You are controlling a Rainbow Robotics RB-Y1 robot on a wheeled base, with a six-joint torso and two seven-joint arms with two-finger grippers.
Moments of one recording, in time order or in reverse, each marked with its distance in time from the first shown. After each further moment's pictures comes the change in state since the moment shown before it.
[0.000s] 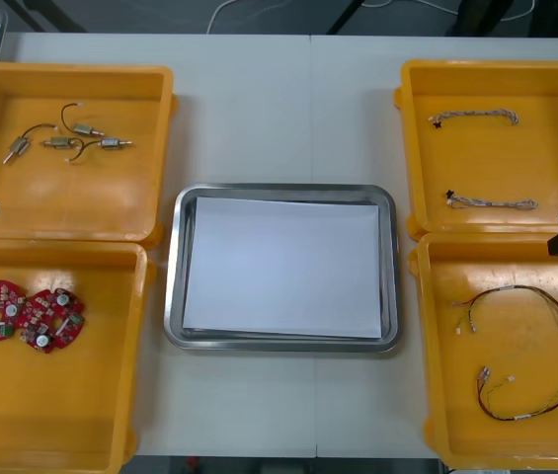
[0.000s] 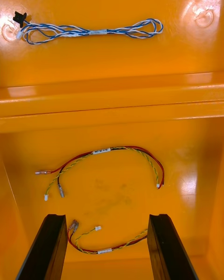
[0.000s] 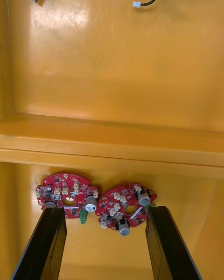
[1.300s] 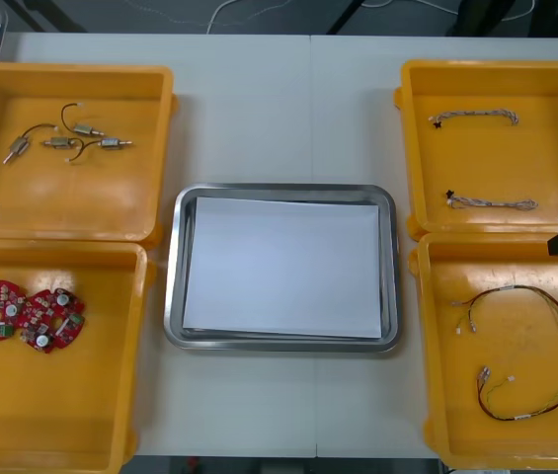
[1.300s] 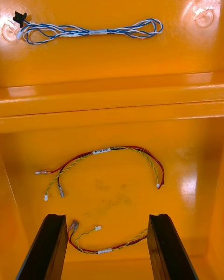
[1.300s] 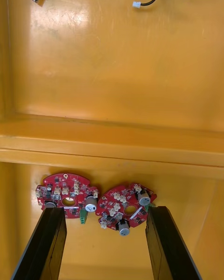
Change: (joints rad) right arm 0.000 0.000 0.000 0.000 0.000 0.000 0.000; left arm 0.000 0.000 0.000 0.000 0.000 0.000 0.000
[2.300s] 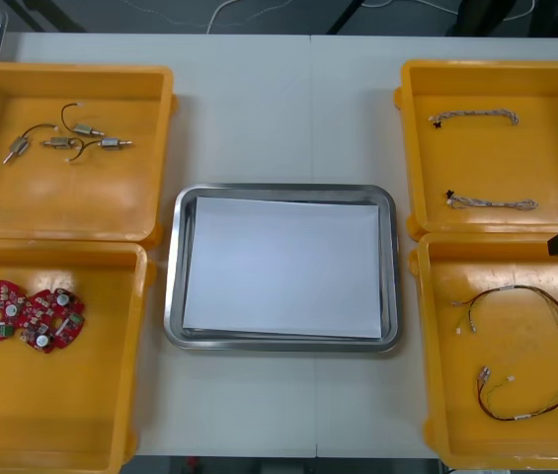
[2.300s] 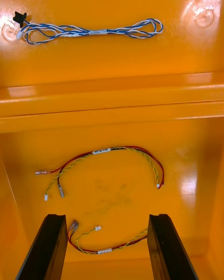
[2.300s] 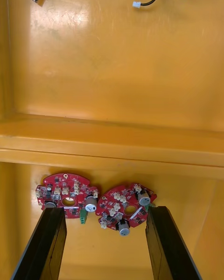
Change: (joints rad) right arm 0.000 0.000 0.000 0.000 0.000 0.000 0.000; left arm 0.000 0.000 0.000 0.000 0.000 0.000 0.000
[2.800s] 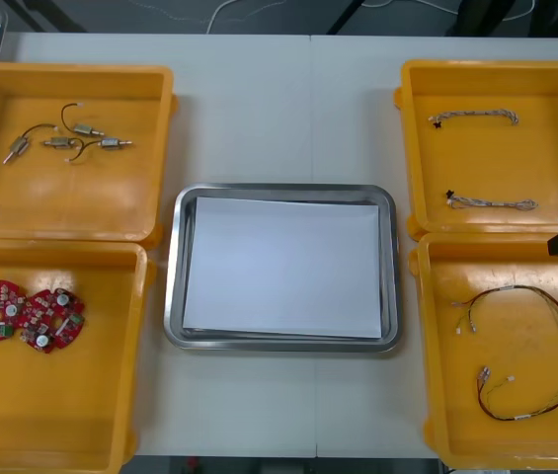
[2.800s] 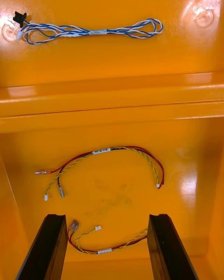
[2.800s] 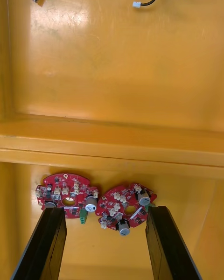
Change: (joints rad) right arm 0.000 0.000 0.000 0.000 0.000 0.000 0.000; left arm 0.000 0.000 0.000 0.000 0.000 0.000 0.000
